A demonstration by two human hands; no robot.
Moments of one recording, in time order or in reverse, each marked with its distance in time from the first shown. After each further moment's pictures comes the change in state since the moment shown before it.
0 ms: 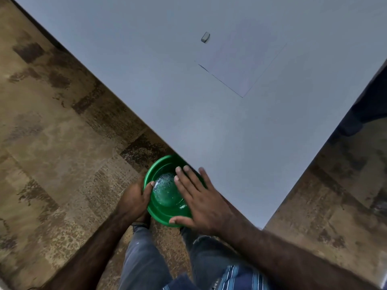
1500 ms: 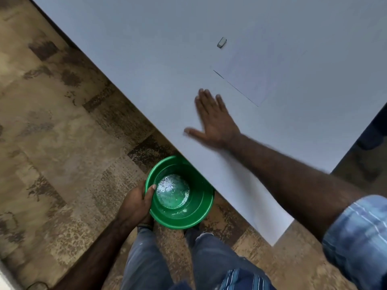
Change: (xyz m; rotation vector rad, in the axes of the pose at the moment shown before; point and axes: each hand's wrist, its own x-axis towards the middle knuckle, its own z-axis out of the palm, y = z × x) left_hand 0.004 -0.016 -0.013 -0.069 0.031 -0.155; right_hand 0.179 0.147 -0.061 -0.001 0.117 0.157
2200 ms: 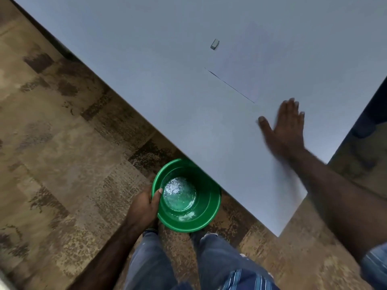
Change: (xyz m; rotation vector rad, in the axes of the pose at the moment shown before) left_hand -0.010 0.000 0.001 -0.002 -0.013 0.061; right_hand -0.134 0.122 0.010 0.105 0.183 0.688
